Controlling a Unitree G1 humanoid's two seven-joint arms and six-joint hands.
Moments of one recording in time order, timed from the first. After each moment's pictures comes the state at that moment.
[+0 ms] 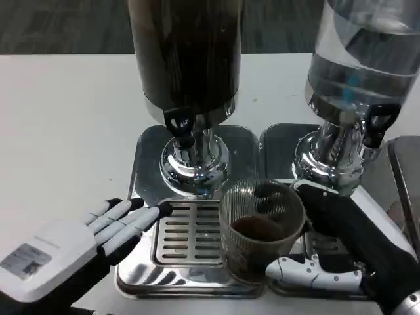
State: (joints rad) left arm 0.42 0.67 0.26 -0.15 0.48 -0.82 -0.31; right arm 0.39 -0.29 0.11 -0.56 -0.20 0.05 0.30
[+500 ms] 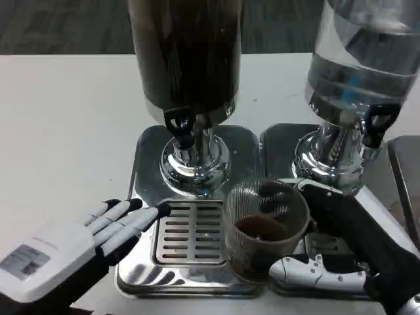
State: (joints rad) left arm 0.43 0.67 0.26 -0.15 0.48 -0.81 -0.31; right arm 0.40 -0.29 0.10 -0.57 -0.20 0.05 0.30
